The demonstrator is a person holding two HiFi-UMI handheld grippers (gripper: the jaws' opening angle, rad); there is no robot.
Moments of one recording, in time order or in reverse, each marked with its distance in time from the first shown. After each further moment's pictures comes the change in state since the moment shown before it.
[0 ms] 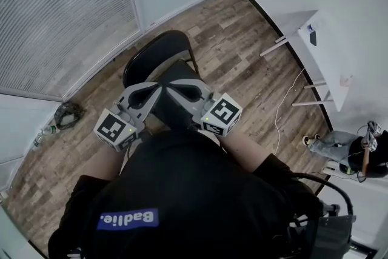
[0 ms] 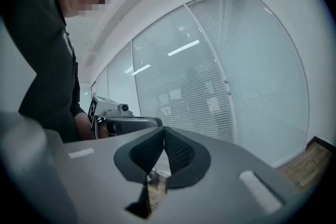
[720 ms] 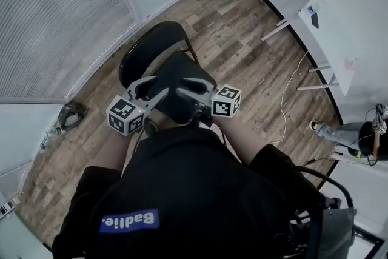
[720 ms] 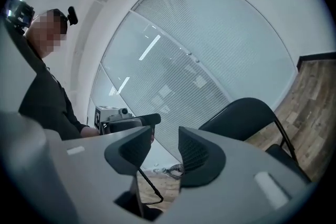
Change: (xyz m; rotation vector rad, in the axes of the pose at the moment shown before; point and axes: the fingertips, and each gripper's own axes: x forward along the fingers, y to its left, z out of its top) left arm 0.042 0.012 -0.115 -0.148 0.296 -0.013; right arm -0.050 -0.060 -0.126 0.515 -0.007 -0.006
